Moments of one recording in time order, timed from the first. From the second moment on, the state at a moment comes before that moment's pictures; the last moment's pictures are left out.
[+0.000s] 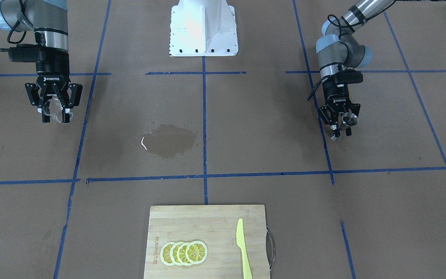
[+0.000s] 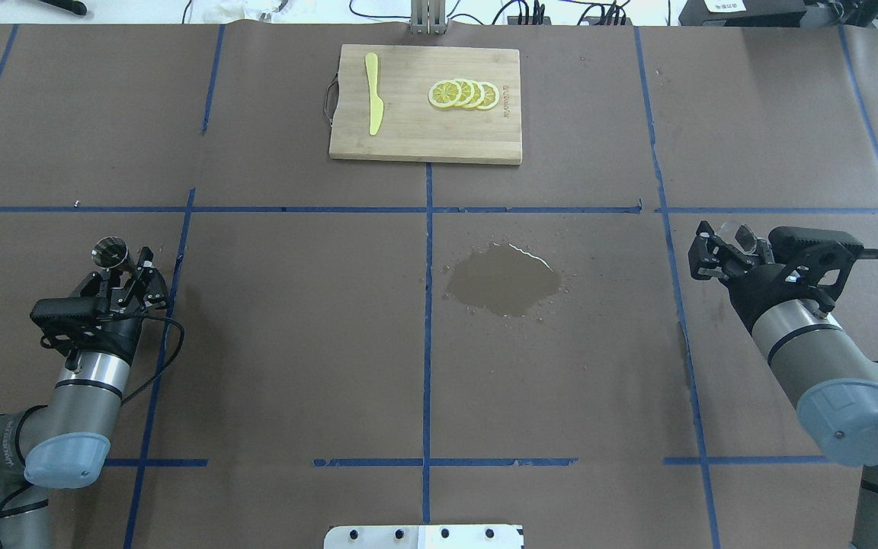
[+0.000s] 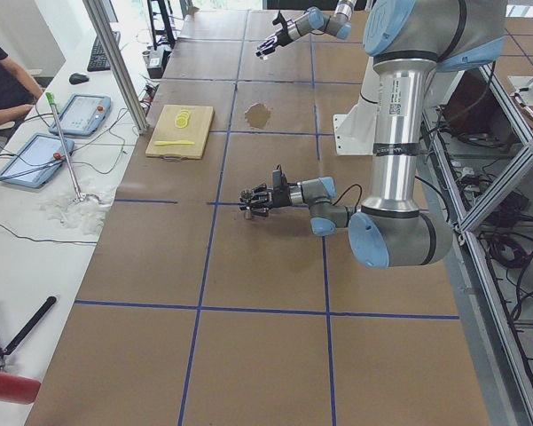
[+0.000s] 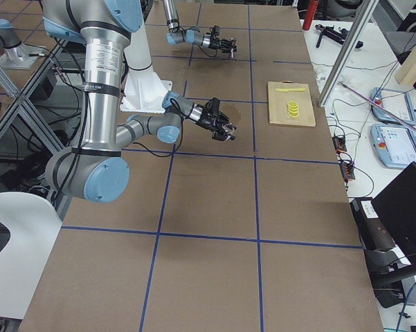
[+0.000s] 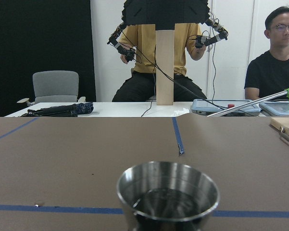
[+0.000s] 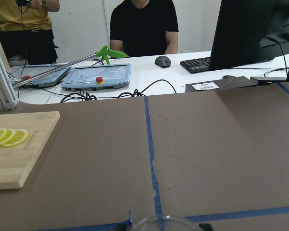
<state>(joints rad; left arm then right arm) -0.25 -1.61 -1.48 -2.65 -0.44 -1.30 0.36 -1.72 2.02 -0.89 0.82 1.35</state>
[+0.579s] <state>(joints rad) -0.25 -1.61 -1.48 -2.66 -0.45 -1.29 0.35 -1.71 2.02 -0.89 0.81 1.35</state>
